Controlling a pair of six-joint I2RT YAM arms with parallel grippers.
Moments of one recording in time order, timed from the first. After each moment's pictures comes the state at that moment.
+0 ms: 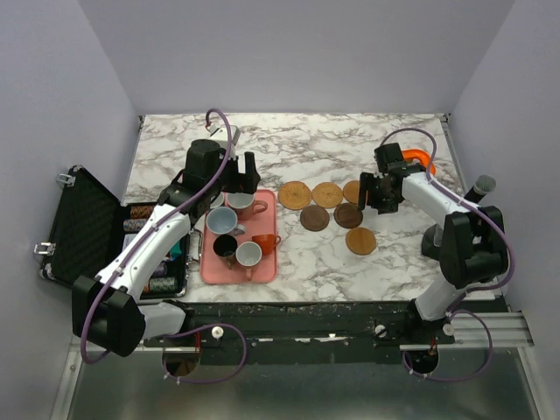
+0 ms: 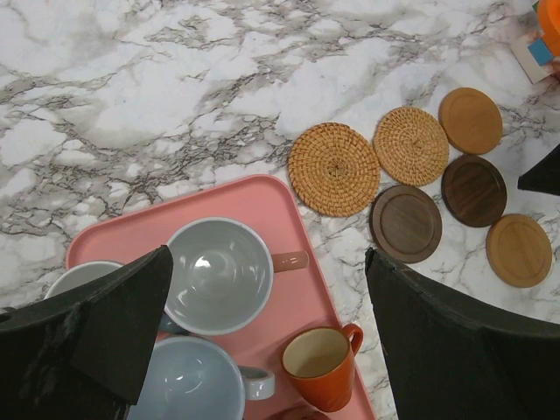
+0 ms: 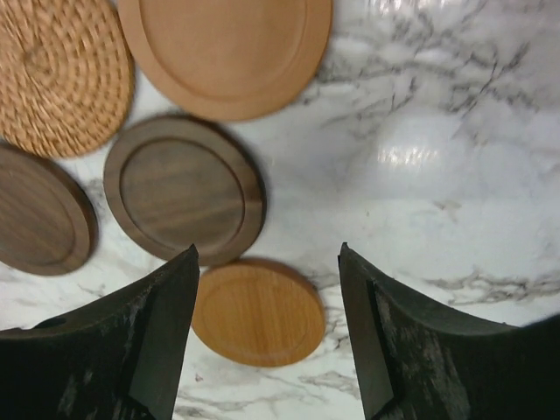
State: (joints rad) left arm -0.38 1.25 1.06 -0.28 0.09 -0.23; right arm 0.19 1.68 1.17 -0.61 0.01 0.29
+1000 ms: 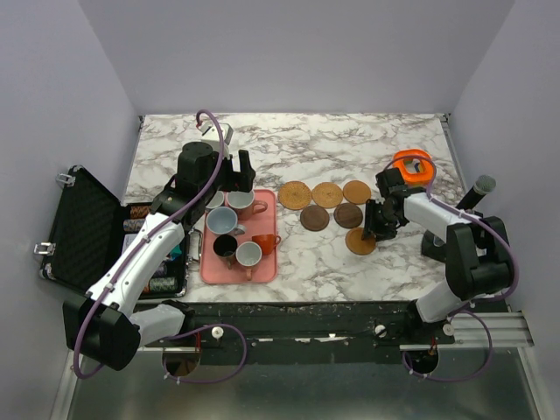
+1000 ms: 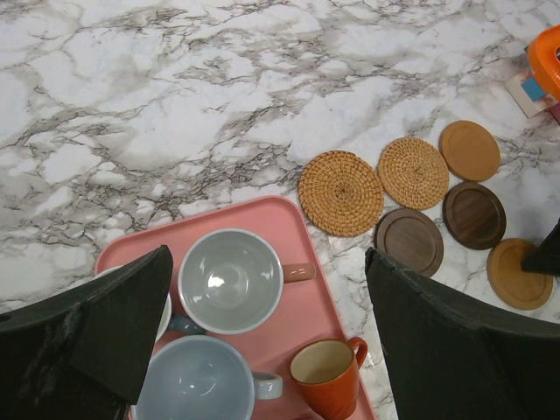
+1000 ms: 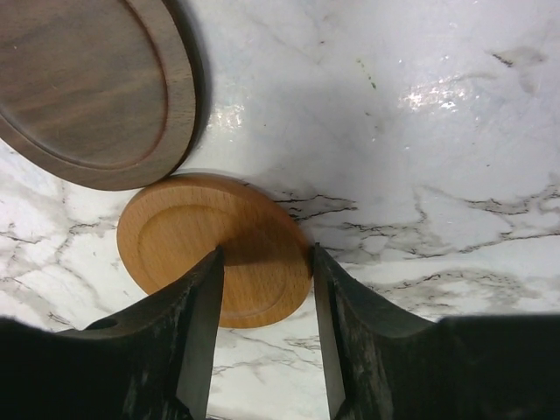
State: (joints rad) left arm -0.38 1.16 1.03 -0.26 0.03 -0.22; right arm 0.21 1.59 0.89 -0.59 -0.06 0.34
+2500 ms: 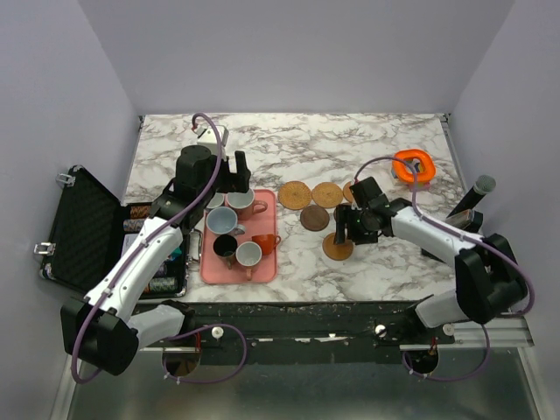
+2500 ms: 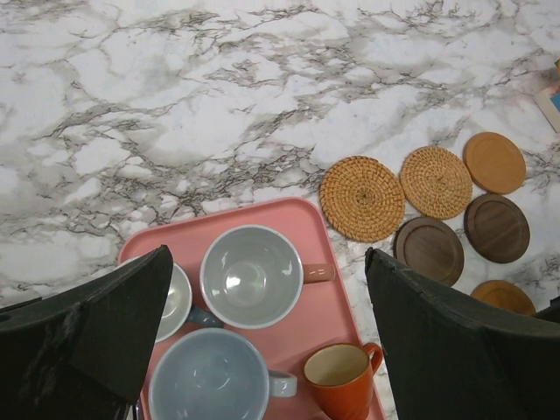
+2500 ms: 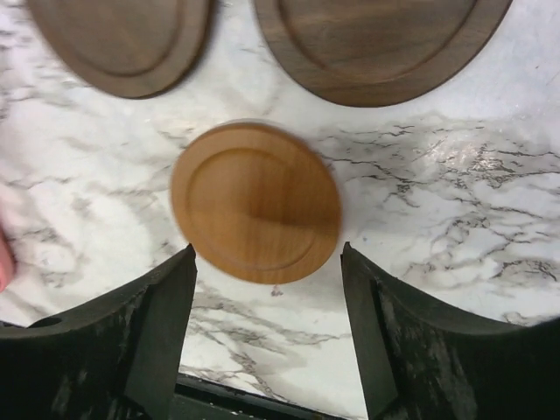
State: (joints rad) left arm -0.38 1.15 1.01 -0.25 -0.03 -0.22; right arm 0.47 1.49 0.85 -0.53 -0.08 0.45
